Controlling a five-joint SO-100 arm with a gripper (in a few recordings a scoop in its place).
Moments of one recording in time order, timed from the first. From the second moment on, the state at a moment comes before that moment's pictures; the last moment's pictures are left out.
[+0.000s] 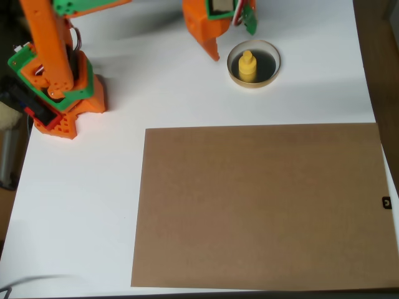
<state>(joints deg) -53.8 80.8 71.2 98.2 -29.4</state>
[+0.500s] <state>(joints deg) -30.8 109.2 103.5 85.4 -33.8</state>
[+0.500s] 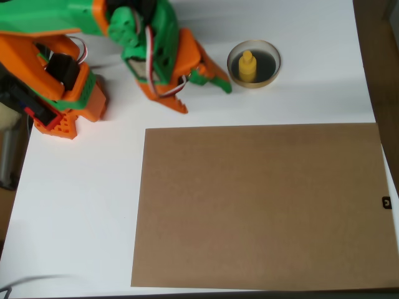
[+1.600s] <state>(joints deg) 18.0 148.6 141.5 56.1 -10.4</state>
